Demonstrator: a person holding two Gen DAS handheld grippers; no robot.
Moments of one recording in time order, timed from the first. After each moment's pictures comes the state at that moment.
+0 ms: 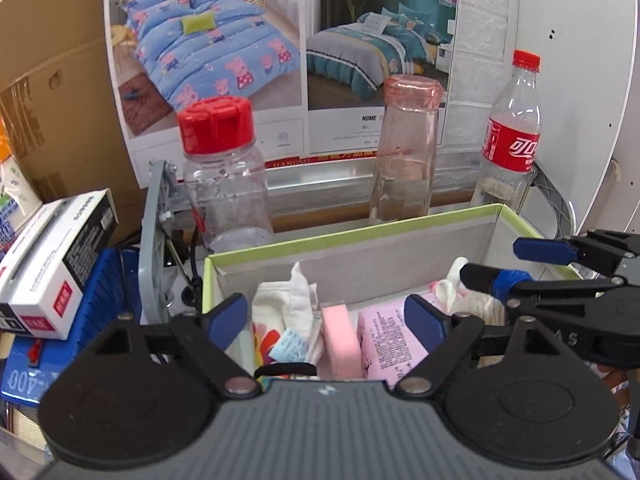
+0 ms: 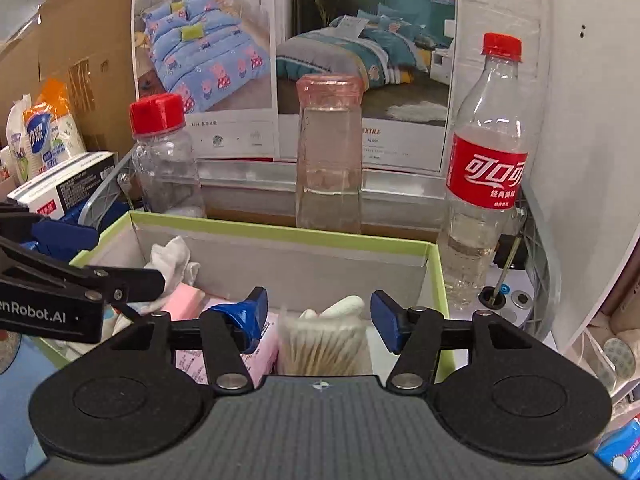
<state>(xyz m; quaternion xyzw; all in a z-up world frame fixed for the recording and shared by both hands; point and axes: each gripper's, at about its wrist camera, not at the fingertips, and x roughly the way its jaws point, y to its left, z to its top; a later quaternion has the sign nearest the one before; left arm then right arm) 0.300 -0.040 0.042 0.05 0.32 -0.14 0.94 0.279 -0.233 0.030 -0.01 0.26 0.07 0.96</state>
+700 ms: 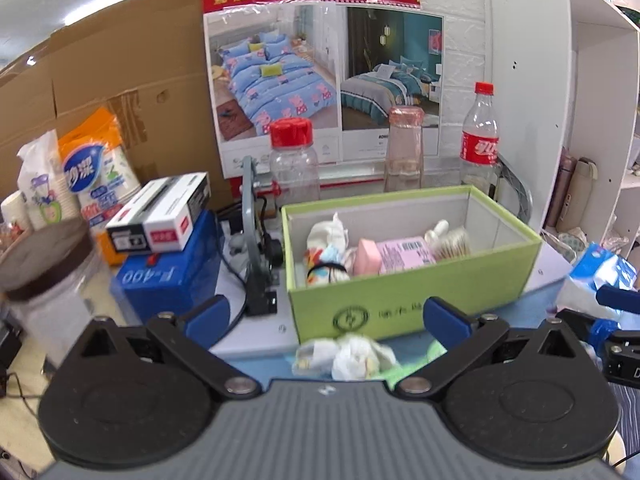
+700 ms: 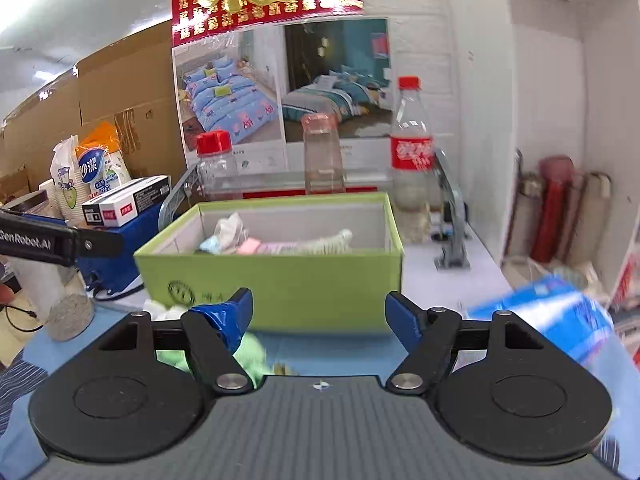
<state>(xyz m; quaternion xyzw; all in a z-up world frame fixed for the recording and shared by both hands) 0.125 0.002 0.062 0.06 0.27 -0.09 0.96 0.084 -0.244 0.020 0.05 0.22 0.05 0.97</state>
